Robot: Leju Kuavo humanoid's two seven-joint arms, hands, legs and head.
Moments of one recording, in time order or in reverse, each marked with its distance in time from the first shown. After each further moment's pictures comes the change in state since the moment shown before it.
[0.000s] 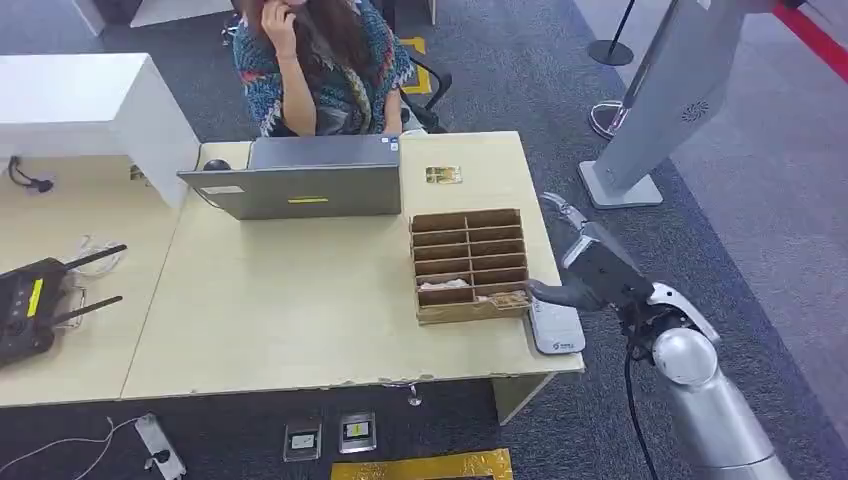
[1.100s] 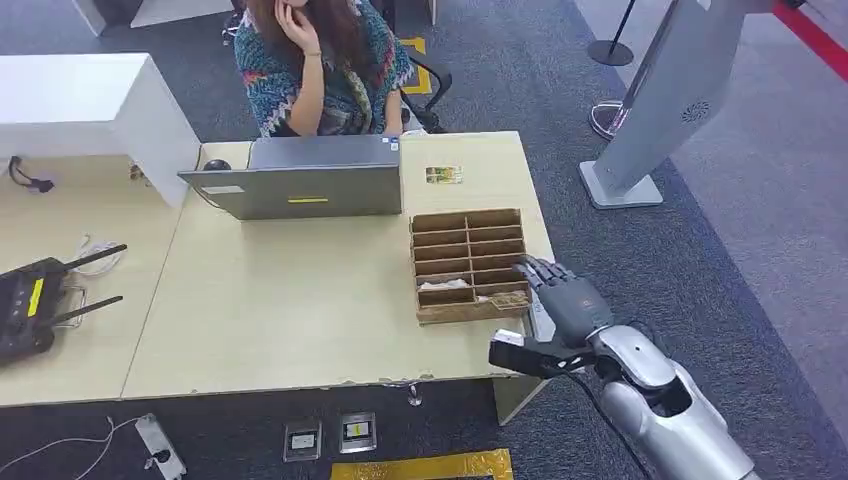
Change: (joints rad) left arm 0.018 0.001 0.002 0.000 0.019 0.016 0.000; right arm 0.057 -0.067 0.255 0.077 0.729 -0.139 0.068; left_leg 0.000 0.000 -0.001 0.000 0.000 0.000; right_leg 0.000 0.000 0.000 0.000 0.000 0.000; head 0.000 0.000
